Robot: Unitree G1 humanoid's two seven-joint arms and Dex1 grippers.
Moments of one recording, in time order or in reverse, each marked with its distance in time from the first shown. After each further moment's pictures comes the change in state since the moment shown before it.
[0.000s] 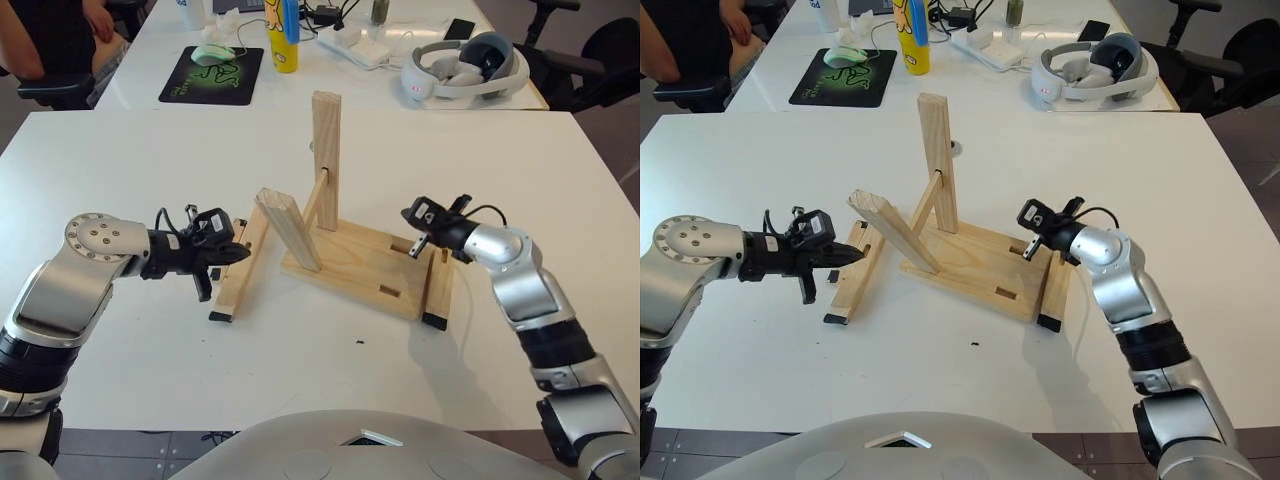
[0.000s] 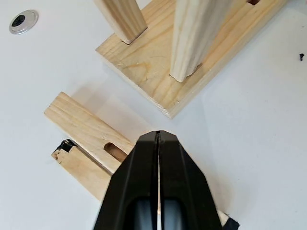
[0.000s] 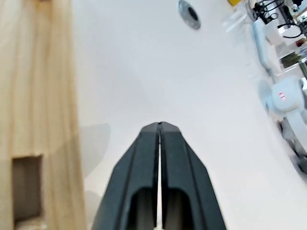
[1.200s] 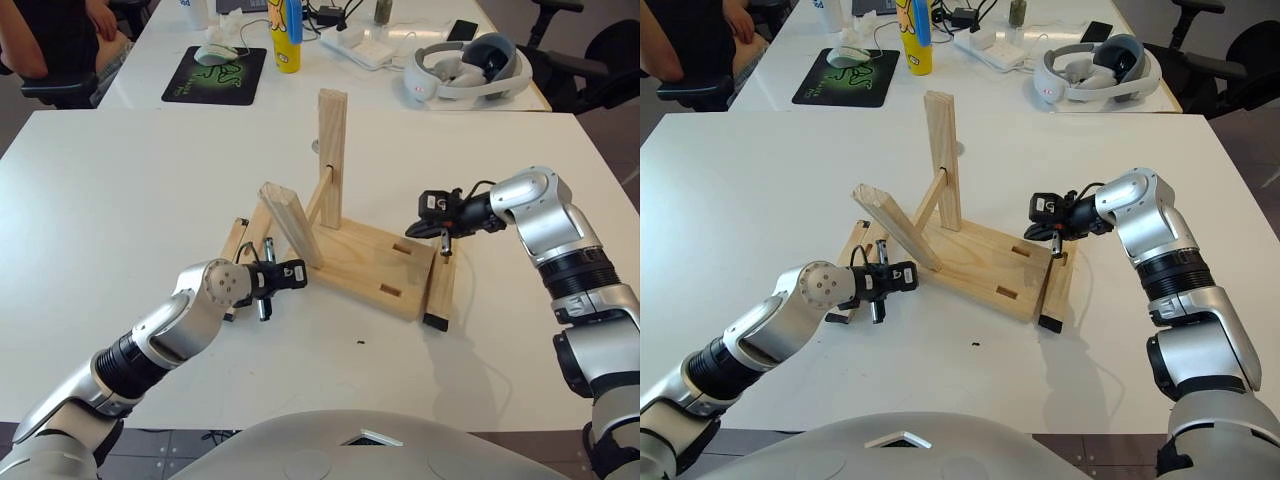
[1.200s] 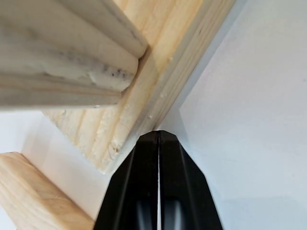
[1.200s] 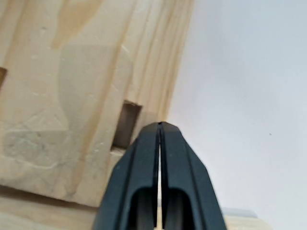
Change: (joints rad) left arm -0.095 -0.243 -0.520 0.074 0.515 -0.050 0.256; right arm -0.205 -0.055 0.124 0.282 0.053 -0.028 0.574
